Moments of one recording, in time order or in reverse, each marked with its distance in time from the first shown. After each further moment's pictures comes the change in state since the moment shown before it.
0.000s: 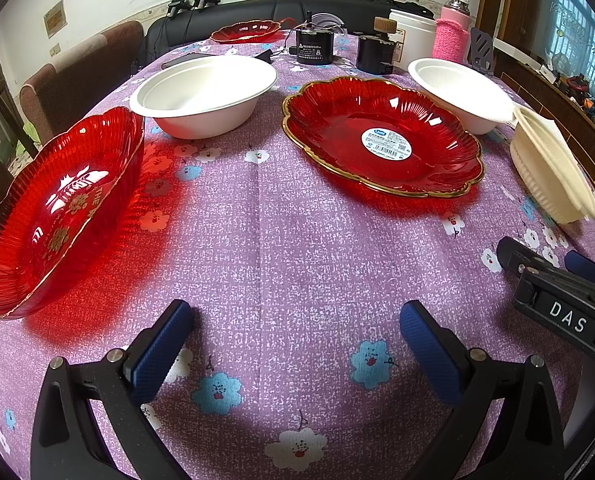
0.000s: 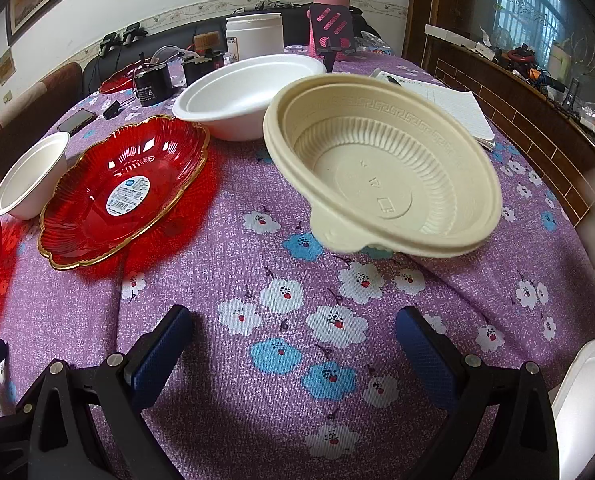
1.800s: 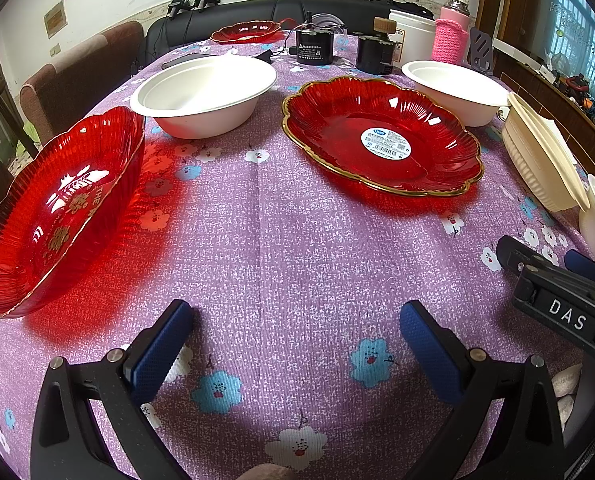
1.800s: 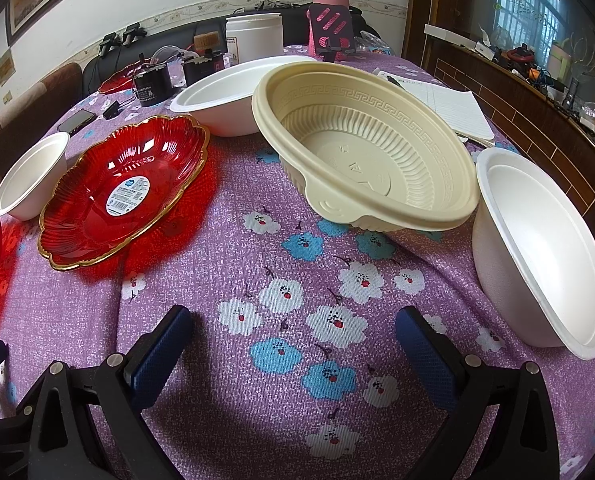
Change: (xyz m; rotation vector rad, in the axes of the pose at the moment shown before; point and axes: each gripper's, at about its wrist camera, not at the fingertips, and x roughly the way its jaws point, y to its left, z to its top) left arm 0.000 0.001 0.001 0.000 -0.001 -0.001; right arm -0.001 -0.001 0.000 0.000 0.000 -0.001
